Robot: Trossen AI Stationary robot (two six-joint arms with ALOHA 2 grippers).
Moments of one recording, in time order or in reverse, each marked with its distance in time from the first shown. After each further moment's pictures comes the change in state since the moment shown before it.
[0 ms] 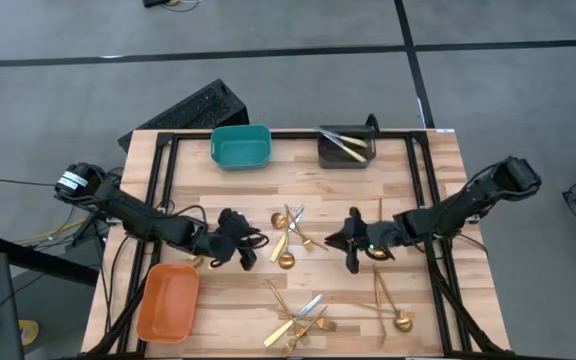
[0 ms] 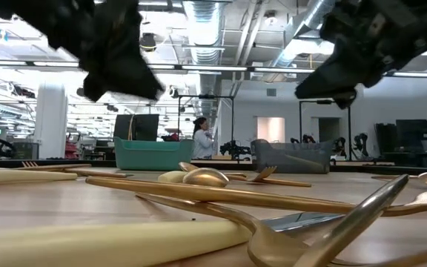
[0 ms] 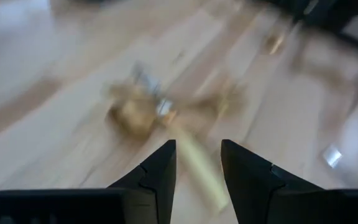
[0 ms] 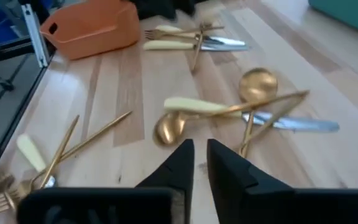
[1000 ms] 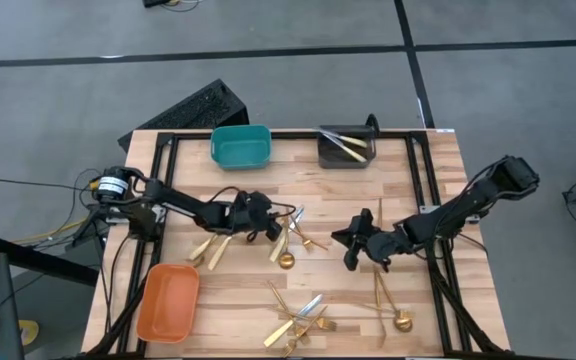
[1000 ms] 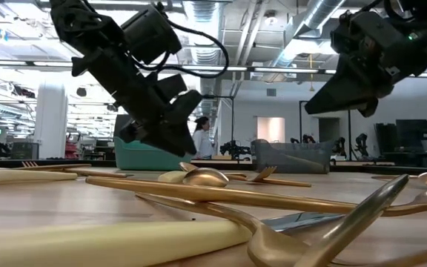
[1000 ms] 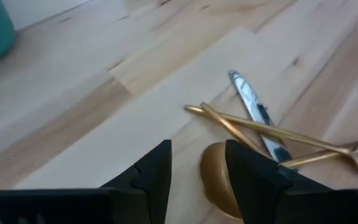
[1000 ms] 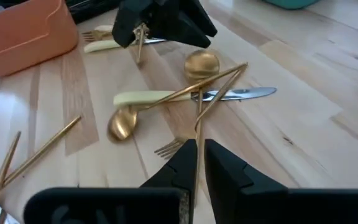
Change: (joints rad) left arm 0.329 0.332 0.098 0.064 0.110 0.057; right arm 0.054 0.005 0.000 -0.121 0.236 0.208
